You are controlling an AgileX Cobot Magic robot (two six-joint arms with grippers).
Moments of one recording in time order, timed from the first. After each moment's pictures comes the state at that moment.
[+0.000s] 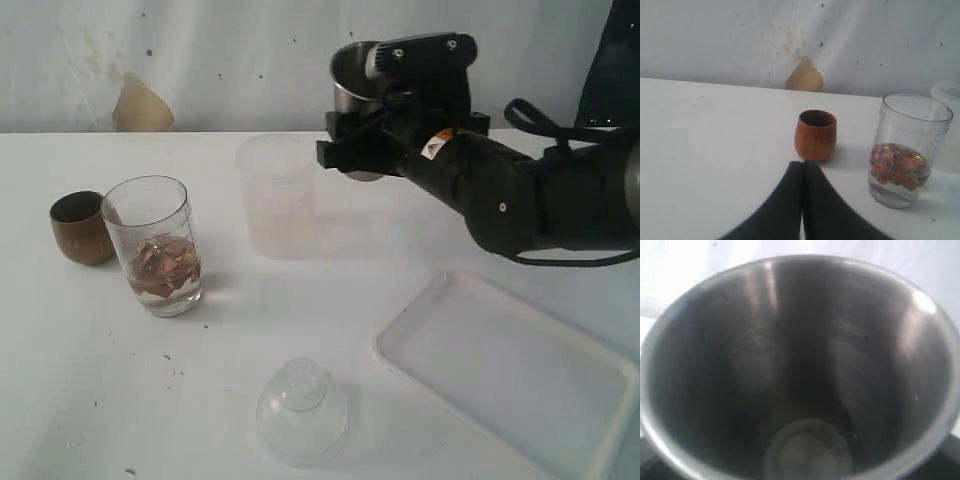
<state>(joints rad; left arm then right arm) -0.02 0.00 -0.01 -0.01 0.22 -0.08 0.41 1.70 -0.93 0.27 -0.50 -0.18</state>
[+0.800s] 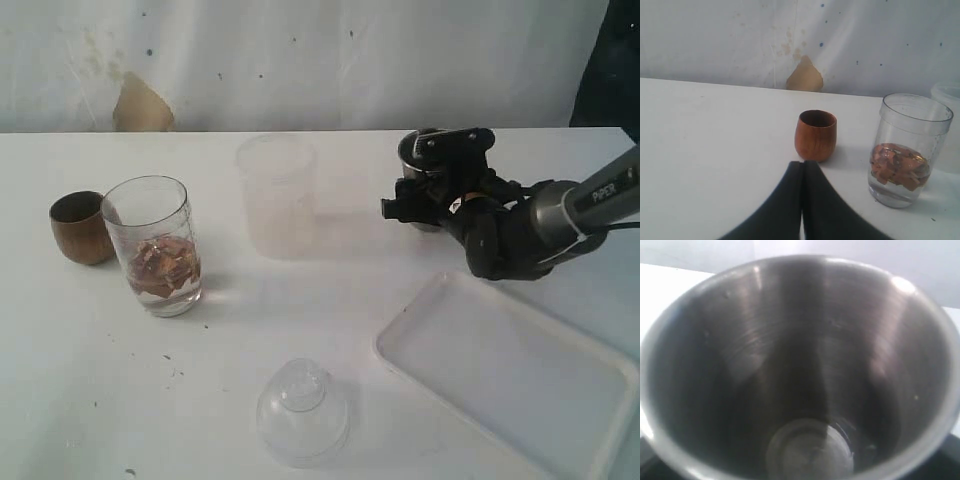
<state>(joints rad) -0.02 0.00 -0.01 -0.01 0.22 -0.08 0.19 2.17 -1.09 0.28 -0.66 -0.22</state>
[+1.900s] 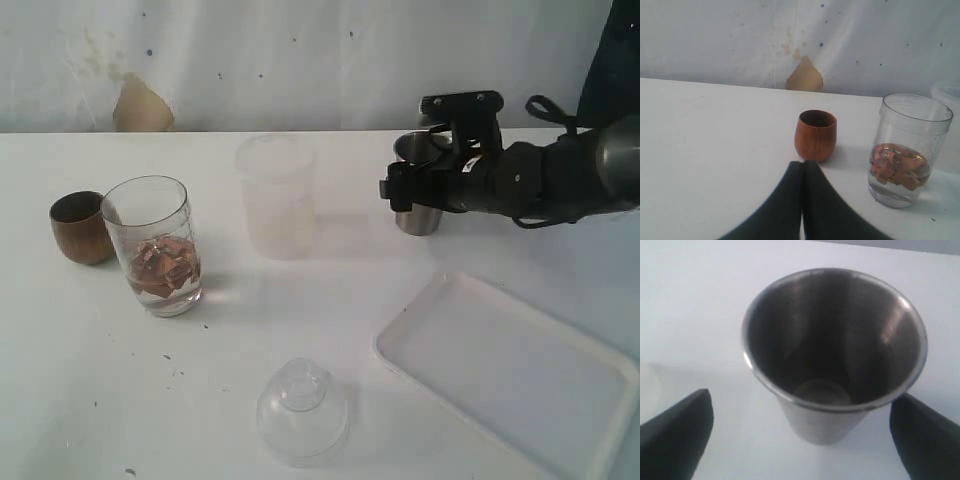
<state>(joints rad) -0.02 0.00 -0.01 -0.01 0.22 -0.08 0.19 1.91 -1.08 0.28 -0.16 -0.18</state>
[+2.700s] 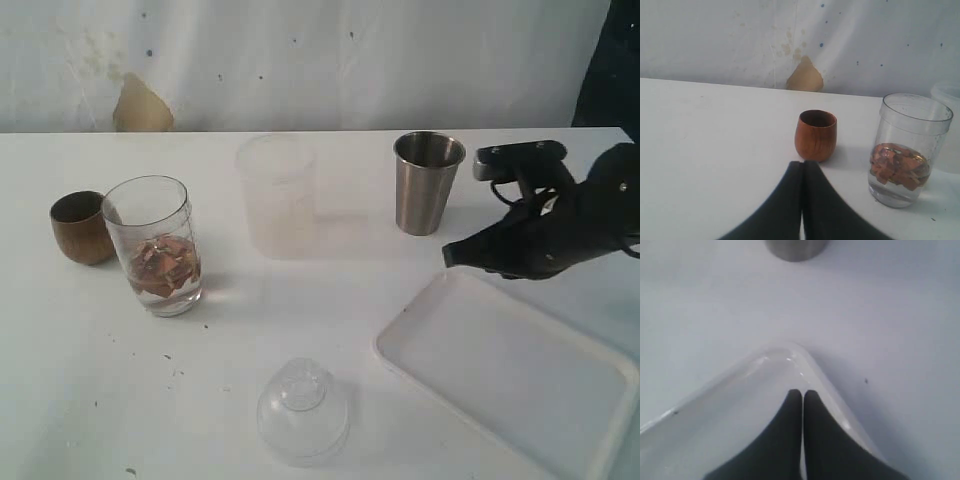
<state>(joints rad) -0.02 0.00 -0.01 -0.01 0.22 -0.08 0.09 1.67 -0.86 0.22 0.25 -0.18</state>
